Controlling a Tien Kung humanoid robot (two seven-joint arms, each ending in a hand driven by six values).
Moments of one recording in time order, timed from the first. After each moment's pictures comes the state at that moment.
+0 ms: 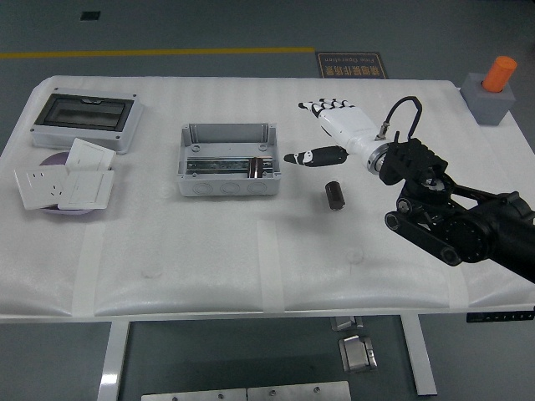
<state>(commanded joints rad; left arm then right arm) 0.00 0.17 -0.18 -0.21 0.82 0.07 0.12 0.88 -0.37 0.33 0.96 -1.75 -0.25 -0.11</state>
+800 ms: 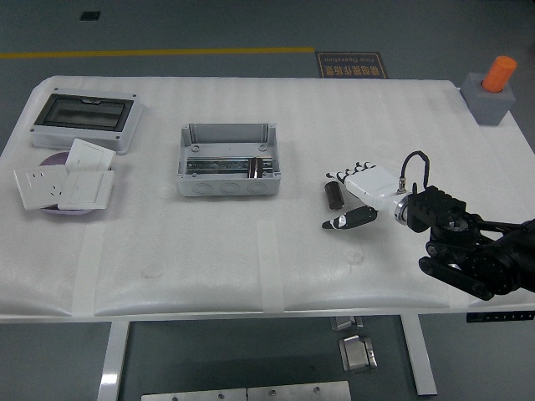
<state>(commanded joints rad) 0.00 0.17 -0.17 -0.21 0.82 0.07 0.11 0.85 -0.43 0.08 0.93 -1.71 -0.27 -0.07</state>
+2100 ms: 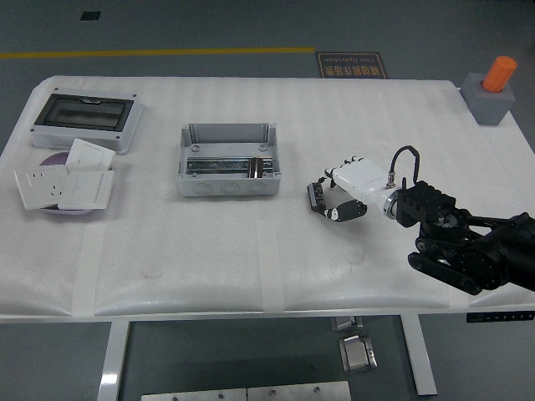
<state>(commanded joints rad) -0.02 0.17 -0.16 -0.21 0.80 0.08 0.09 0.88 -0.38 0.05 0.91 -1.69 -0.31 -0.06</state>
